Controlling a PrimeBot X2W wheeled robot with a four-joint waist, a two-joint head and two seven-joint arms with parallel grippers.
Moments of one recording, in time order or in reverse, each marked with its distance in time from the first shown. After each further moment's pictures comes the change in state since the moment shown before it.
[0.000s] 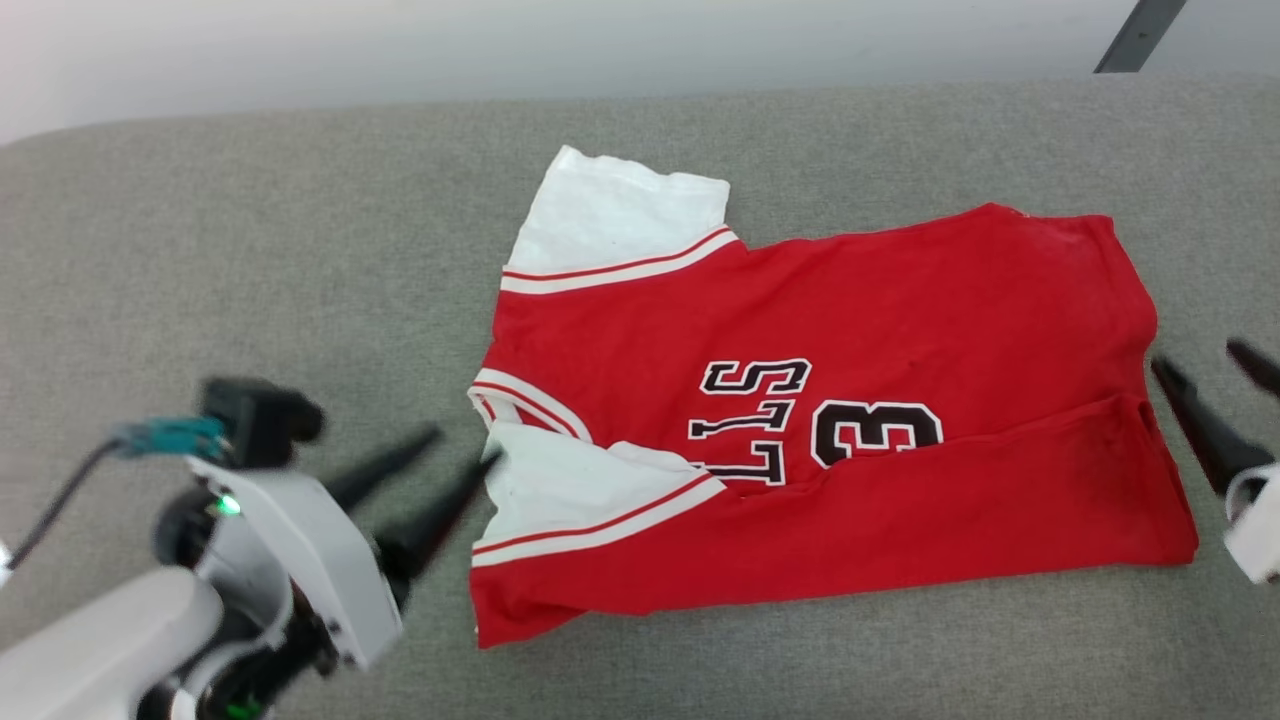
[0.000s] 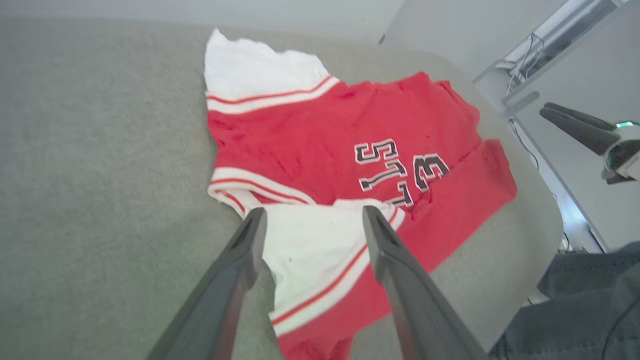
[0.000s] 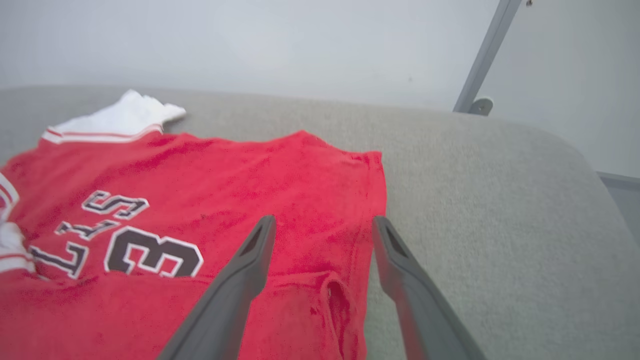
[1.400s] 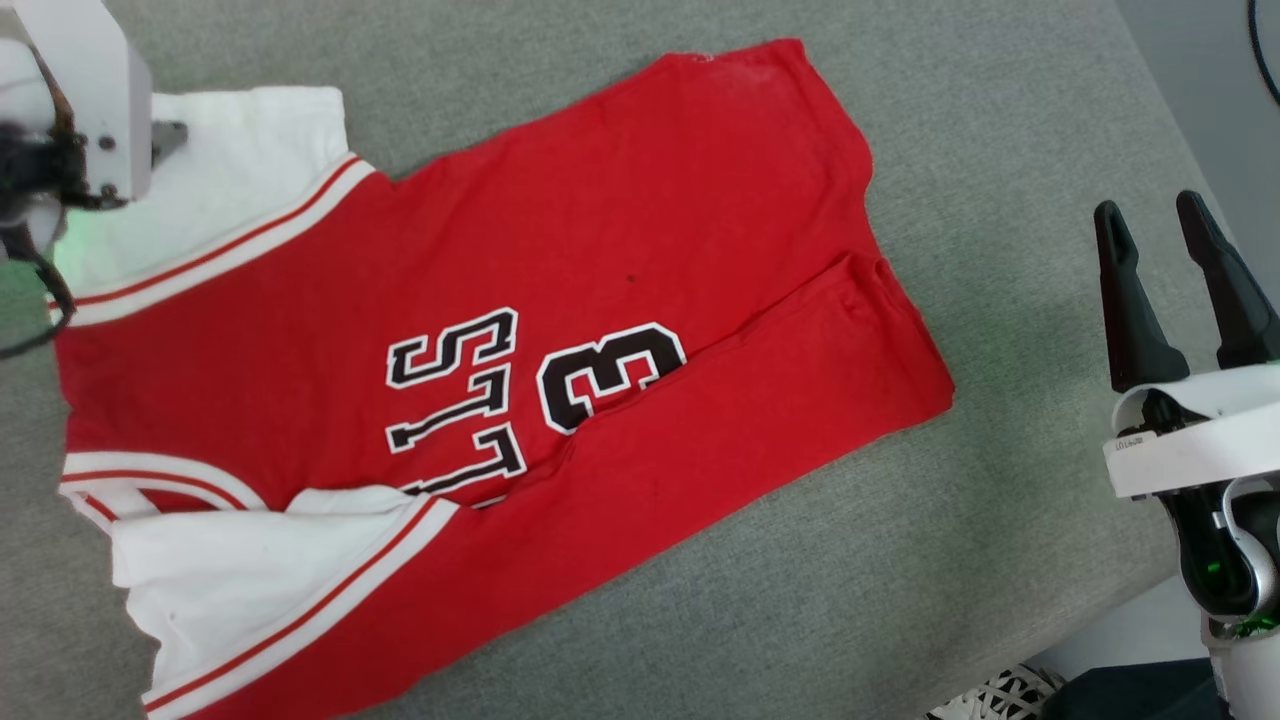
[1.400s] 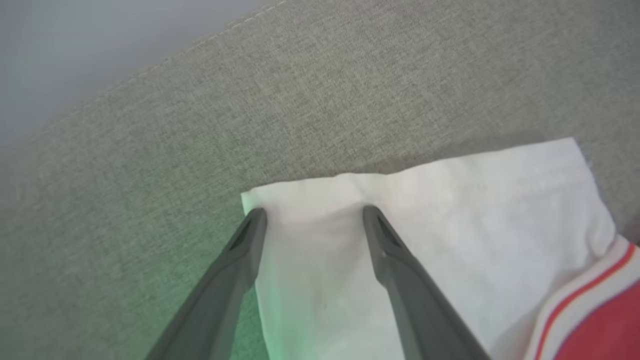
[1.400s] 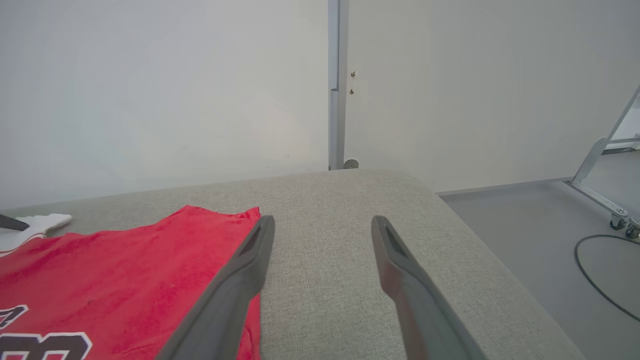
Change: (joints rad) left arm -0.814 -0.324 -0.114 1.210 0.266 -0.208 0.648; right arm -0.098 0.372 -0.095 -0.045 -0.174 0.000 -0.391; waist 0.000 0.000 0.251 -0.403
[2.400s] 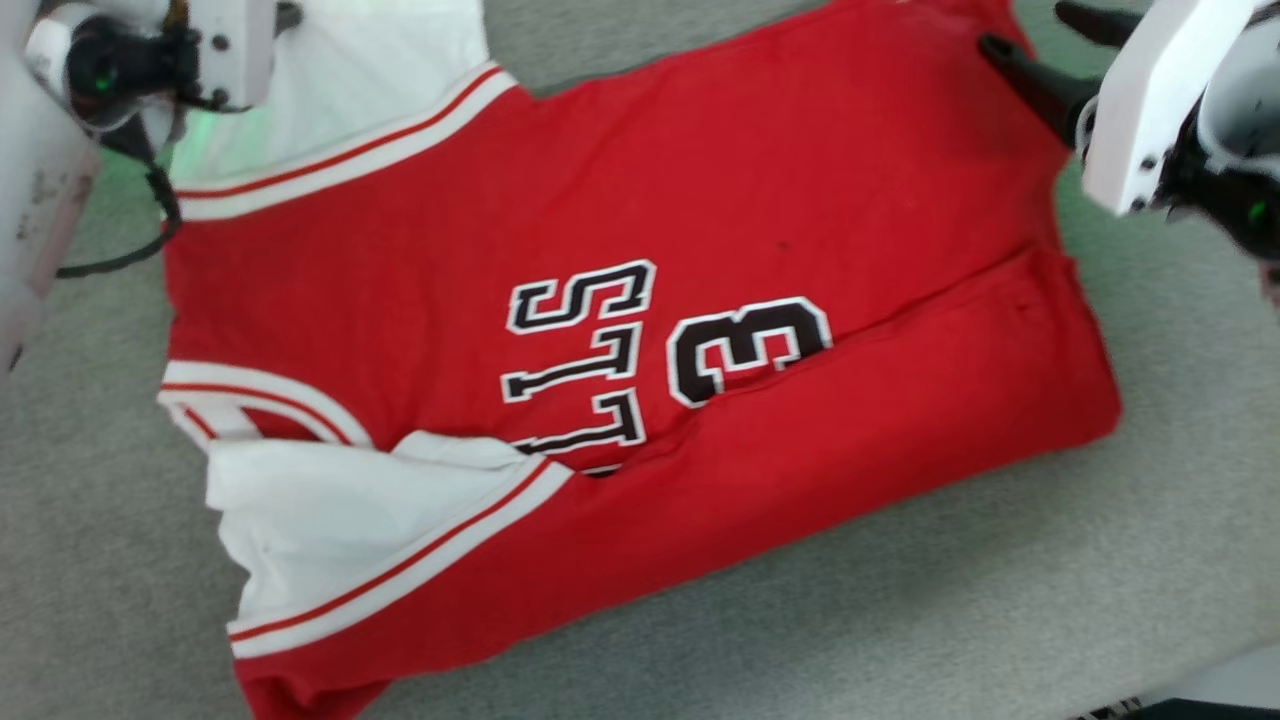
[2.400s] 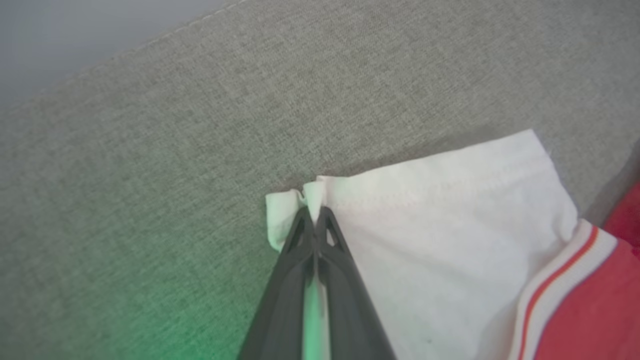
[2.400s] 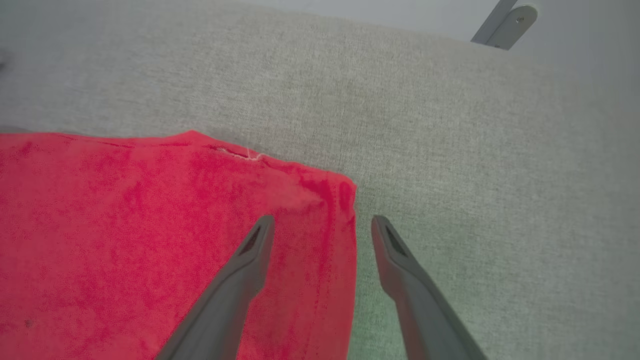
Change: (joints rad) left arm -0.092 -0.106 0.012 -0.077 -0.058 -0.064 0.004; right arm -0.763 -0.211 0.580 0.485 0.329 0.000 0.566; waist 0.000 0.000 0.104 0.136
